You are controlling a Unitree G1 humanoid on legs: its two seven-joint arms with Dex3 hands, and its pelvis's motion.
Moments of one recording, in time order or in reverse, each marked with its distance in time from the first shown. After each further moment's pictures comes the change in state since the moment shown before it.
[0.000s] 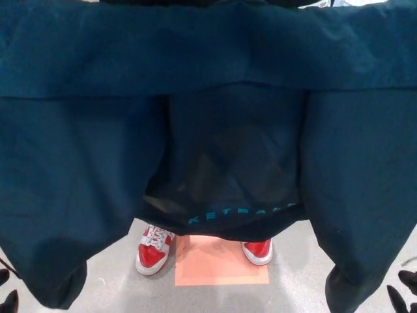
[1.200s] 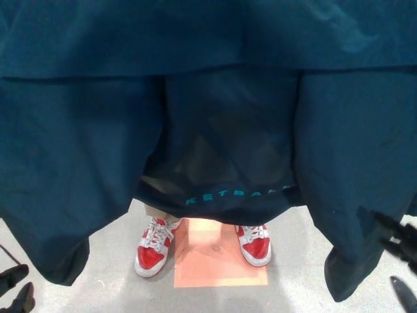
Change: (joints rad) left_arm -0.005 -0.038 0.027 0.011 -0.016 -0.040 -0.060; right_arm 0.591 -0.108 -0.114 -1.237 0.206 -0.160 0.160
